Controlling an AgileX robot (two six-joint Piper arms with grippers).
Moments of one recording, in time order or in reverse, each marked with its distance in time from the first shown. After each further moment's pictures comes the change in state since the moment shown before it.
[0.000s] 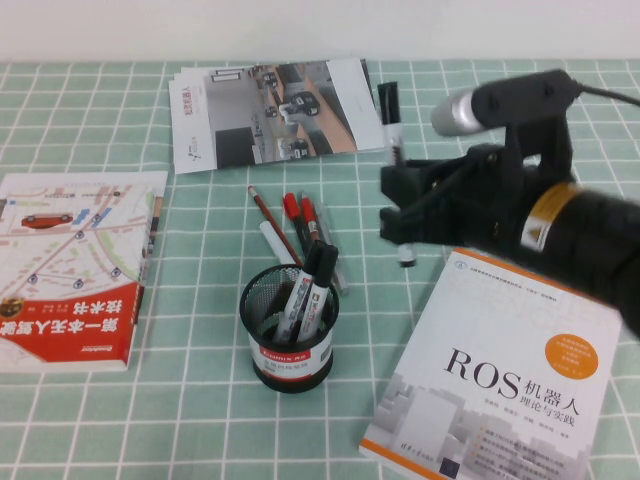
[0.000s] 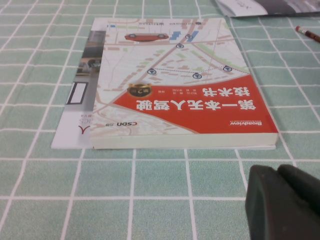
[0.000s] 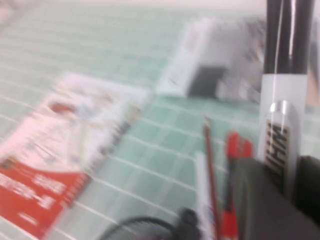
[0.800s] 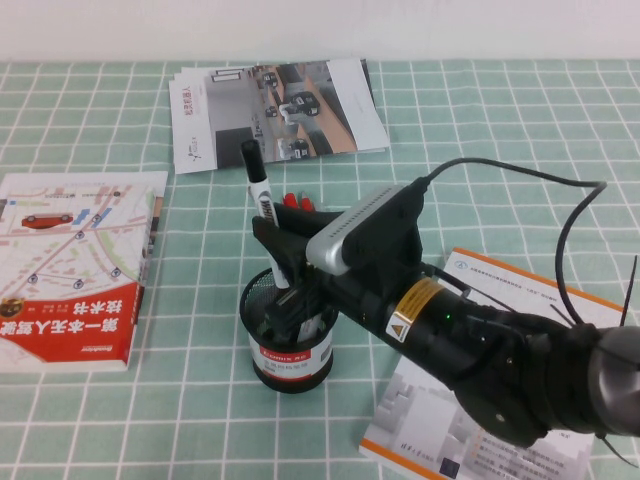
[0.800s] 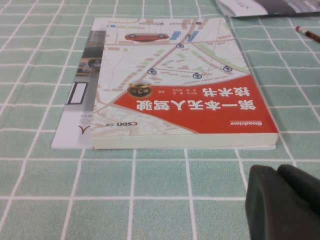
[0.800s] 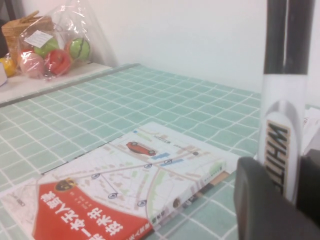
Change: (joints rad) right arm 0.157 0.406 0.066 -0.056 -0.851 -0.145; left arm 0.000 0.000 0.000 0.000 0.000 0.000
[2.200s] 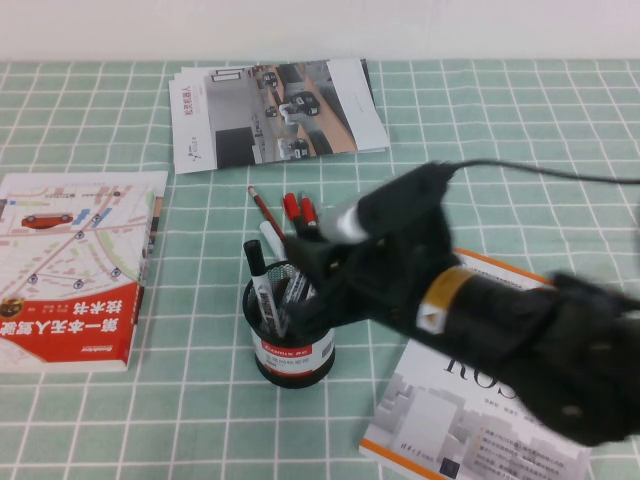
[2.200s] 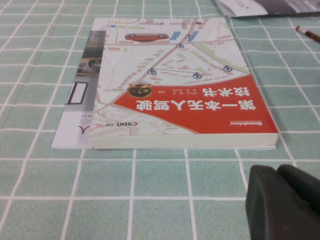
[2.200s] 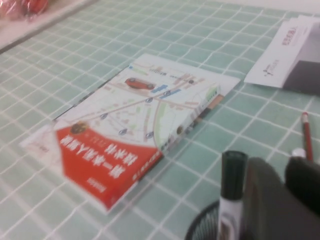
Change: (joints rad) right arm 0.038 -0.227 0.000 0.116 0.502 0.046; left arm 0.000 0.000 0.000 0.000 0.000 0.000
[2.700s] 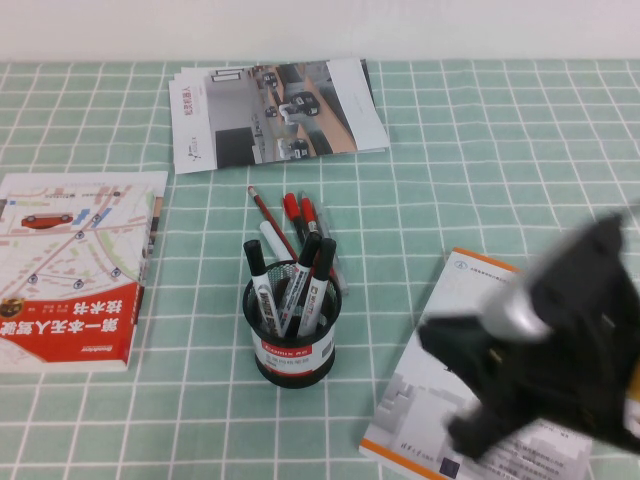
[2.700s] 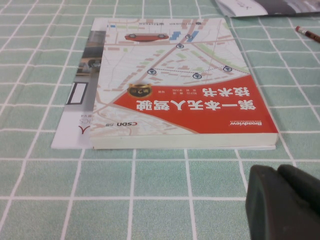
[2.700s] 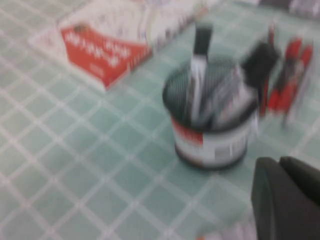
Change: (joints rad) right arm 0.000 -0.504 0.211 -0.074 0.502 -0.002; left arm 0.000 0.000 0.000 0.000 0.000 0.000
